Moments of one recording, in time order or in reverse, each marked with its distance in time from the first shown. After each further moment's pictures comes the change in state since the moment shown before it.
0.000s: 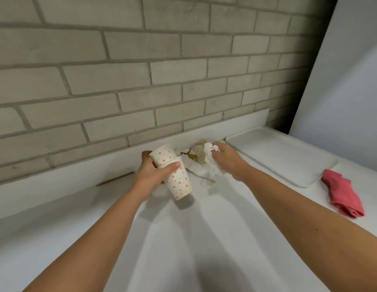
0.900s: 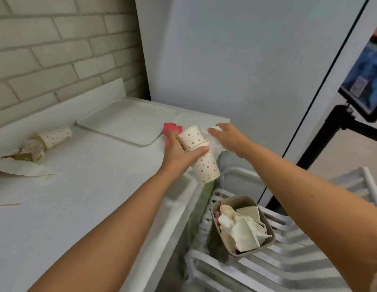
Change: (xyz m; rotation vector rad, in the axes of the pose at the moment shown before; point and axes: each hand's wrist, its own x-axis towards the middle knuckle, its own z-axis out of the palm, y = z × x) left_hand -0.194 0.057 0.396 0.045 -0.676 0.127; right_hand -0.225 0.188 -0.307 -0.060 0.486 0.399
